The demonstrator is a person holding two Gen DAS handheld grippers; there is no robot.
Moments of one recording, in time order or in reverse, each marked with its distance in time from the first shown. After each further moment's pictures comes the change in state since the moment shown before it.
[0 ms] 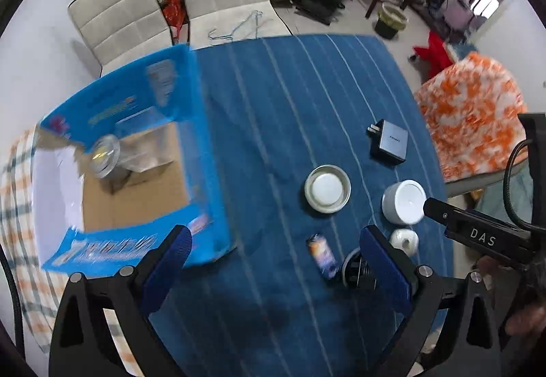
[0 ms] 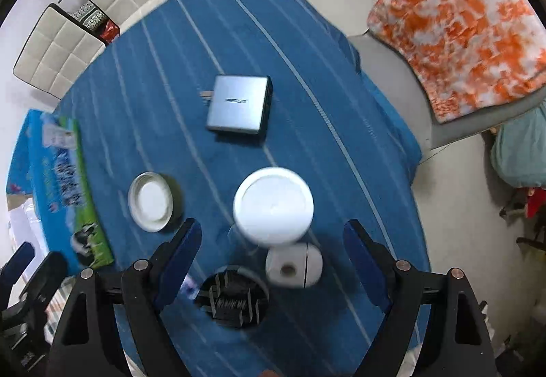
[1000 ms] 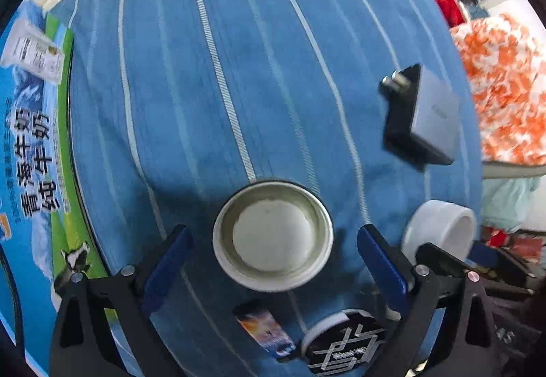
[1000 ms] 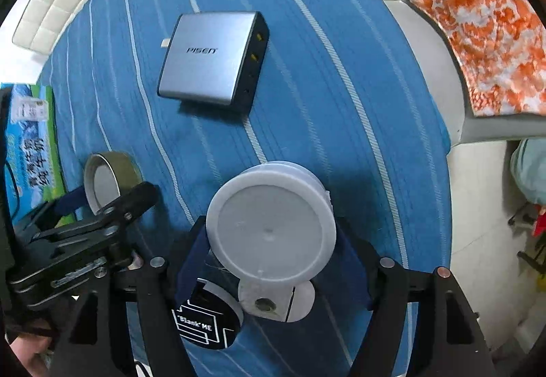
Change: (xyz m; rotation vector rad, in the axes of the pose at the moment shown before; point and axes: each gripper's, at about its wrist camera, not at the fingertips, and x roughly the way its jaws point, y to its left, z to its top) left arm 0.161 -0.042 0.027 -0.009 0.274 -0.065; right arm 0.074 -0.016 0.022 -0.096 0.174 0.042
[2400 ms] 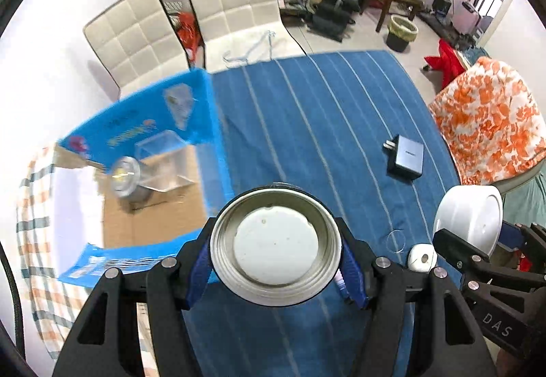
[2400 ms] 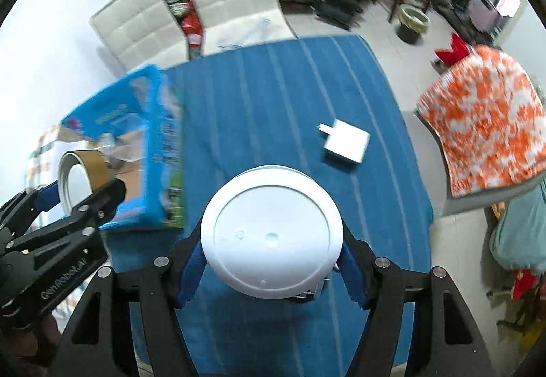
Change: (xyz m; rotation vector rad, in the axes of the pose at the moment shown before) left arm -0.175 0.058 -0.102 -0.004 -0.389 0.153; right arm -0.173 0.172 -0.106 -0.234 -0.377 -0.031
